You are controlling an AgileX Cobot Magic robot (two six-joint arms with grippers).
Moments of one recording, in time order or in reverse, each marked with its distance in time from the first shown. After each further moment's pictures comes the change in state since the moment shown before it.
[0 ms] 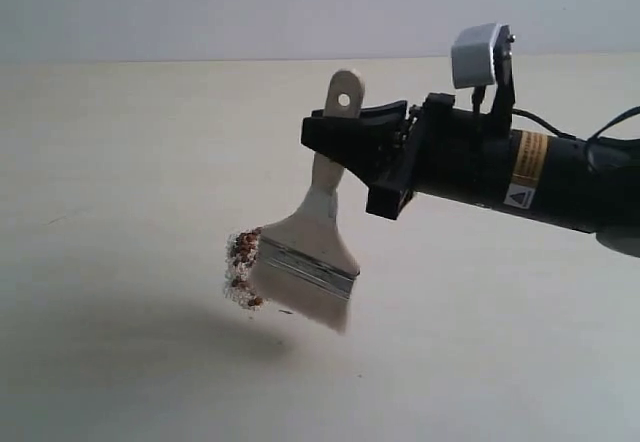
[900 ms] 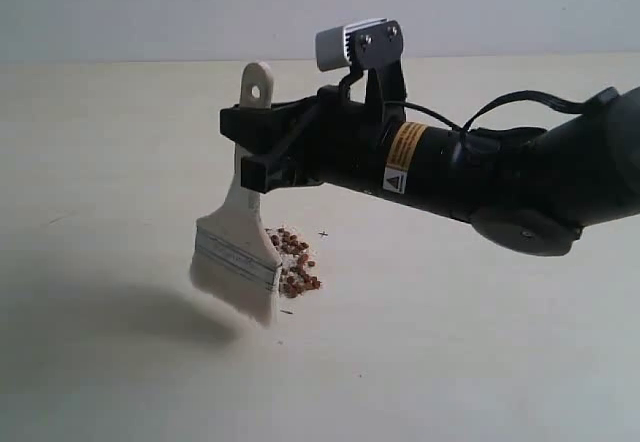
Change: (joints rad) left arm 0.000 0.000 0.000 0.000 0.000 0.000; right arm 0.261 0.087 -0.176 0.338 0.265 -0.021
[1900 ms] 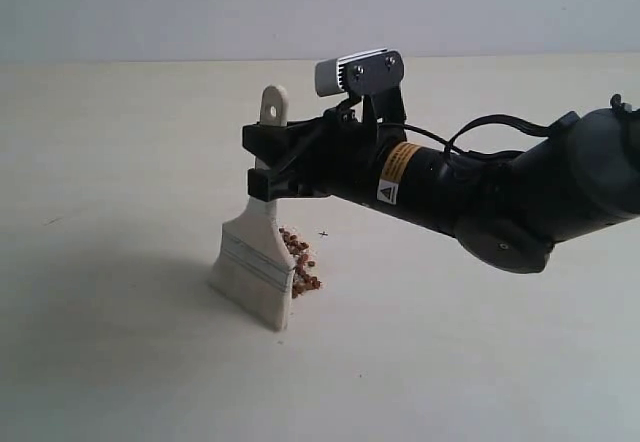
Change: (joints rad) left arm 0.000 0.000 0.000 0.000 0.000 0.002; right arm 0.001 0.086 0.000 0.148 0.014 -0.114
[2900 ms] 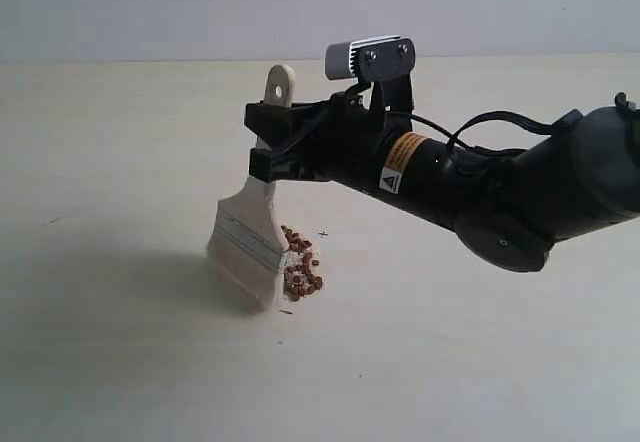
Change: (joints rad) left arm 0.000 0.000 0.000 0.000 0.000 0.002; right arm 0.000 -0.013 0.000 0.059 -0.056 -0.013
